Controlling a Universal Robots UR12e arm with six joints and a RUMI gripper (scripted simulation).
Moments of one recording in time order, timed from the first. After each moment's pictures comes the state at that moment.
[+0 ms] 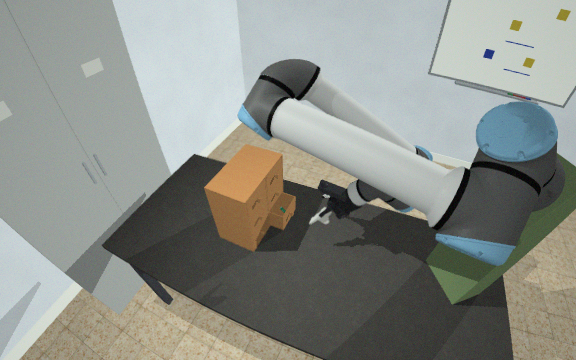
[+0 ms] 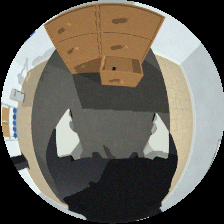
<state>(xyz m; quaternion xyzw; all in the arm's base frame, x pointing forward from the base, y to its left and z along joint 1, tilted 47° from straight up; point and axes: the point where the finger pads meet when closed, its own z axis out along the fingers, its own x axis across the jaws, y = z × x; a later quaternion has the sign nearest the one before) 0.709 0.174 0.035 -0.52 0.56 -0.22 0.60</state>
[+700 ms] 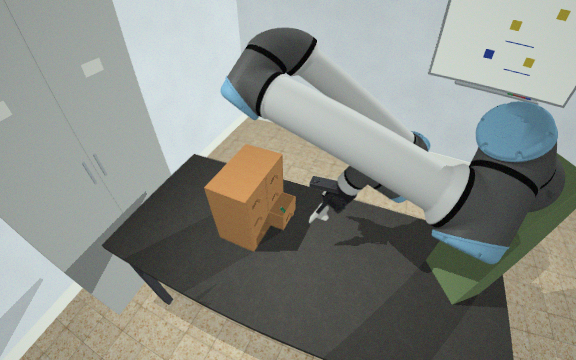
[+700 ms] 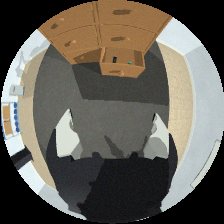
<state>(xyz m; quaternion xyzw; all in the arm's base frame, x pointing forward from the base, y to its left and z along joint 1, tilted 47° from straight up) 0.706 0.170 0.039 -0.58 0.58 -0.16 0.54</state>
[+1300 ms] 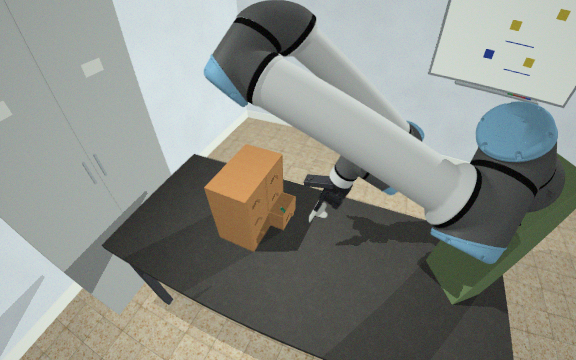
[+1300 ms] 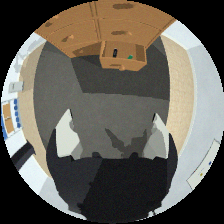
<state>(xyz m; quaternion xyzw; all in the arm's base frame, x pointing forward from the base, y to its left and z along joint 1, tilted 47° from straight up) 0.703 0.168 0.043 -0.62 0.59 -0.12 0.50</state>
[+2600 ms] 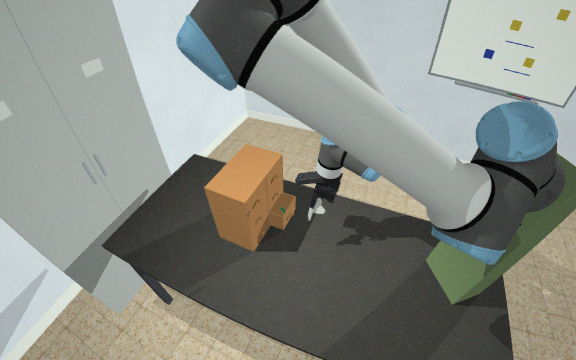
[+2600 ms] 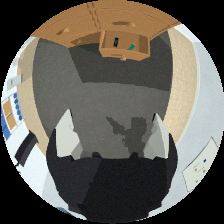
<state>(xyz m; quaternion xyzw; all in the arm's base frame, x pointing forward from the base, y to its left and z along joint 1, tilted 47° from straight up) 0.700 0.164 0.048 -0.68 0.60 -0.05 0.42</state>
